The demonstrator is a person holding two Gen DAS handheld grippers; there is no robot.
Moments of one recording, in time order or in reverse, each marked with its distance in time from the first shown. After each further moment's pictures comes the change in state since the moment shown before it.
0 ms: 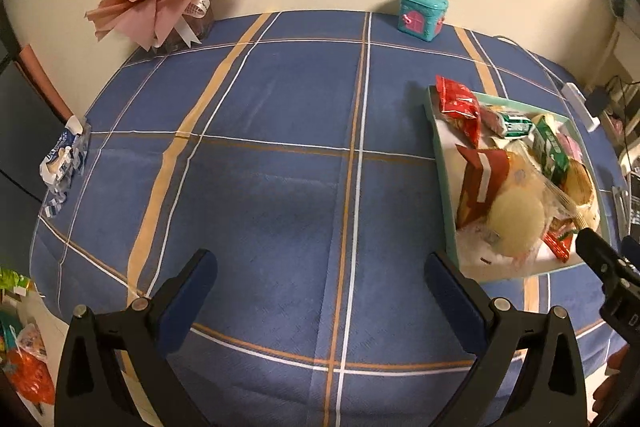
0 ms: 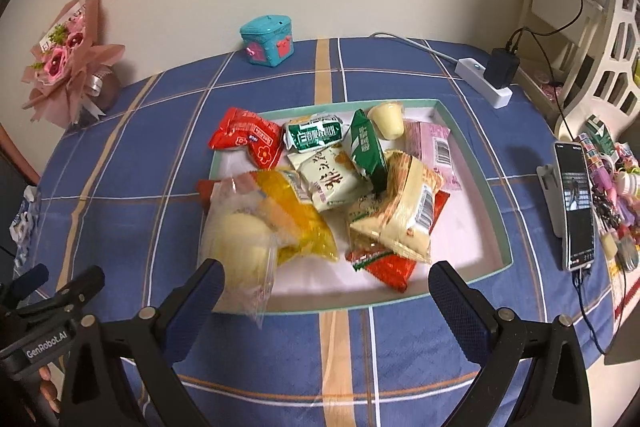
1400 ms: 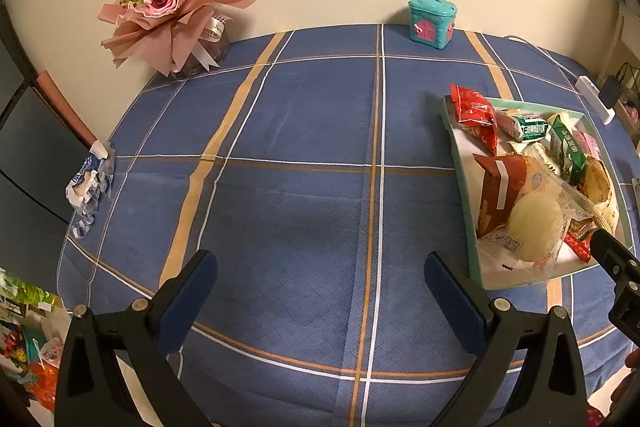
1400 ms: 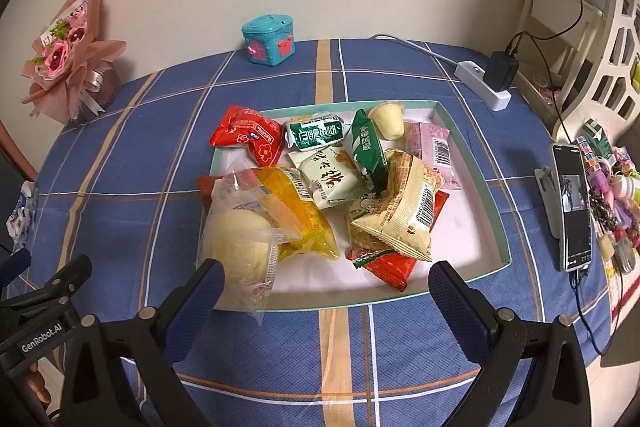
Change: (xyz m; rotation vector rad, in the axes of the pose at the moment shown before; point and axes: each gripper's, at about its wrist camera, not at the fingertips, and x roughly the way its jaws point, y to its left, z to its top) left arm -0.008 -0.004 0.004 0.044 -0.051 0.118; right arm -0.001 0.005 -0.001 -0.011 -0.005 -0.013
